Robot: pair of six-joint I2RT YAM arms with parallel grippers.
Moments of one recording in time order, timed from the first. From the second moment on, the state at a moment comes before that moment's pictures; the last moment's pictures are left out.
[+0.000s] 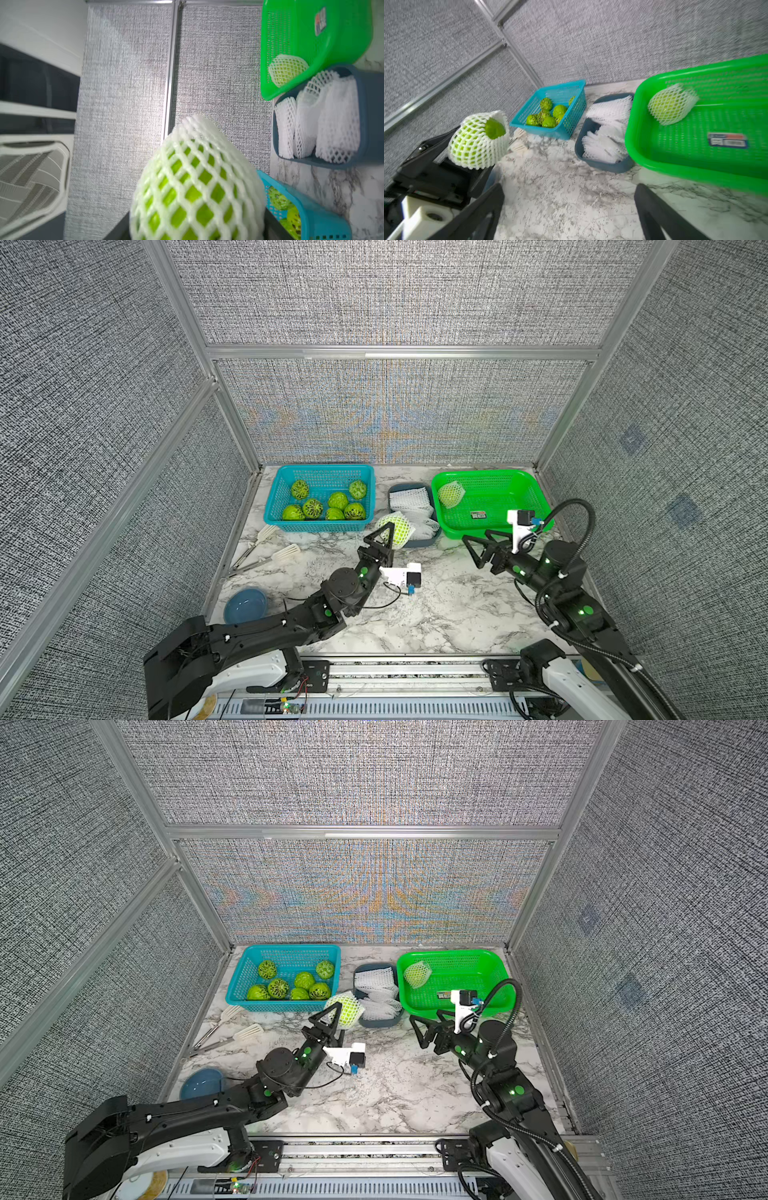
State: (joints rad) left arm -1.08 1.10 0.52 0.71 -0.52 1.50; right arm 0.36 0.56 0.63 -0.20 -0.24 0.45
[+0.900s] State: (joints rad) left arm -0.89 1.80 1.61 -0.04 0.12 0.25; right arm 0.35 0.39 1.05 -0.48 0.20 0.30
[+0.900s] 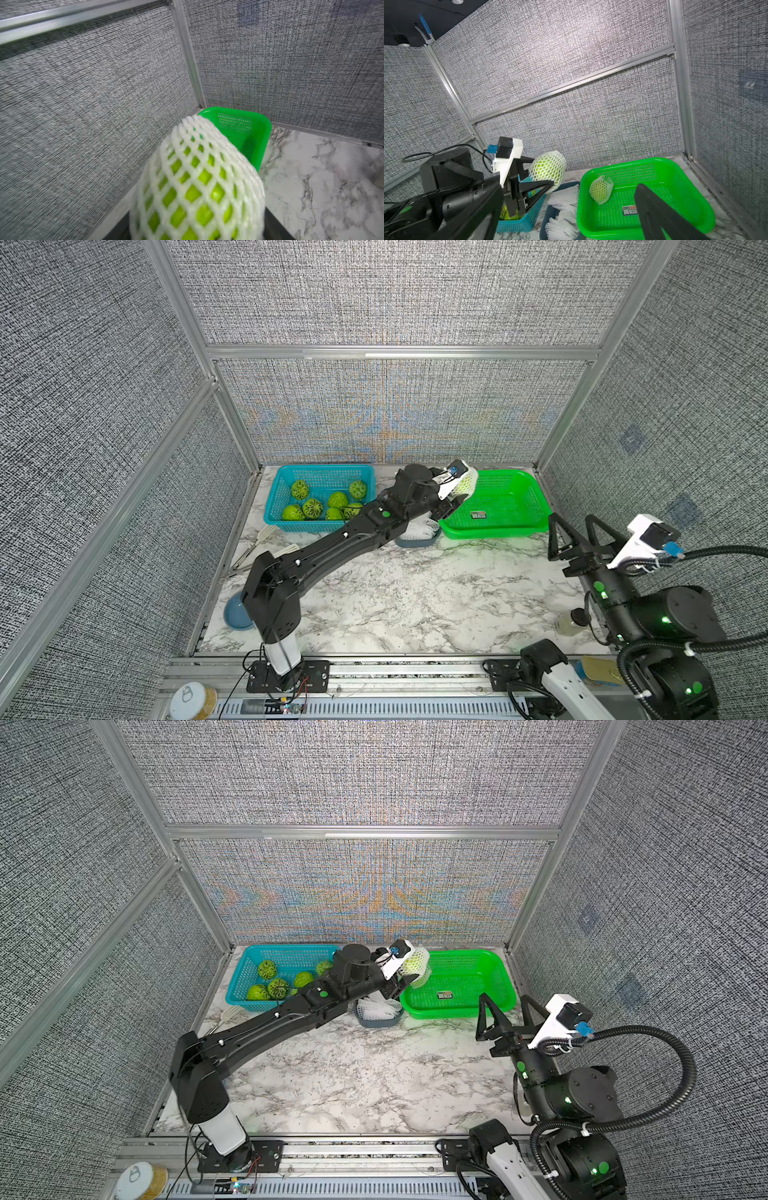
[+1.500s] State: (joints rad) left arm -0.82 2.44 2.27 -0.02 0.12 -0.09; right arm 0.35 0.65 1.14 -0.50 0.32 0.21
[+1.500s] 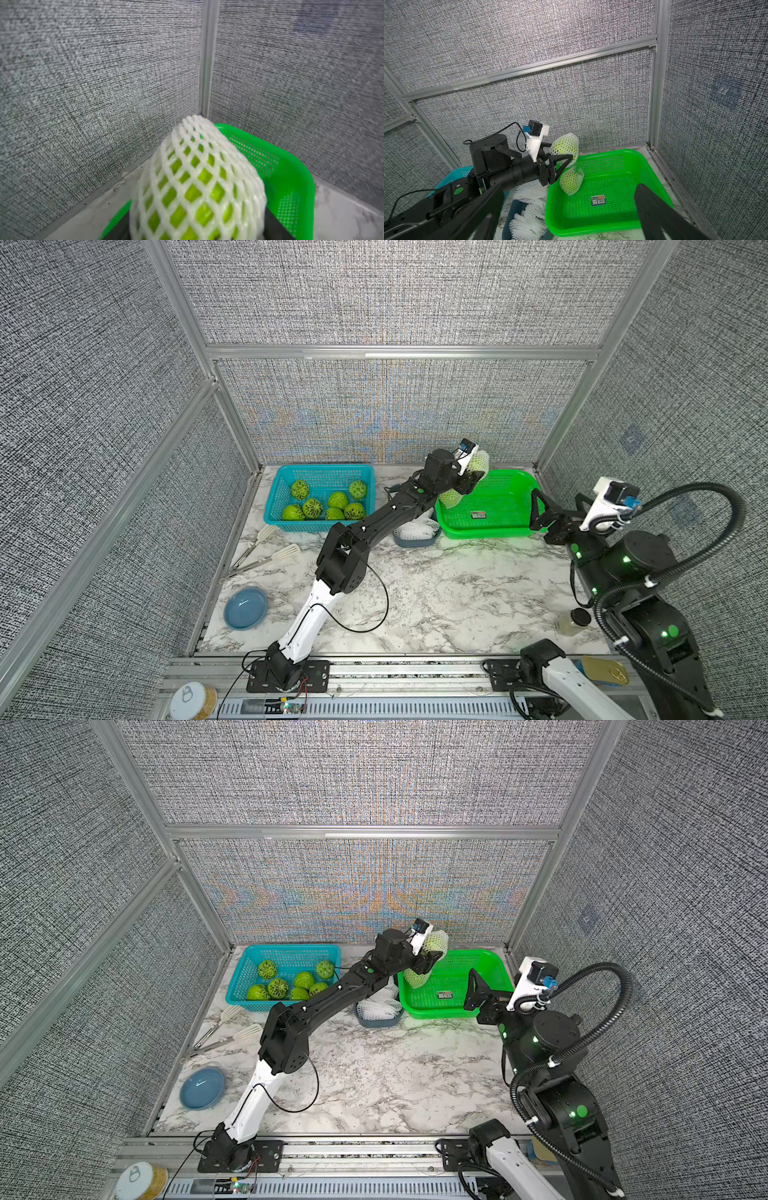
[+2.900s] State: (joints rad) left arm -0.99 2.83 2.55 0.10 -0.23 -0.34; right arm 0.35 0.56 1.05 -0.45 0.33 0.12
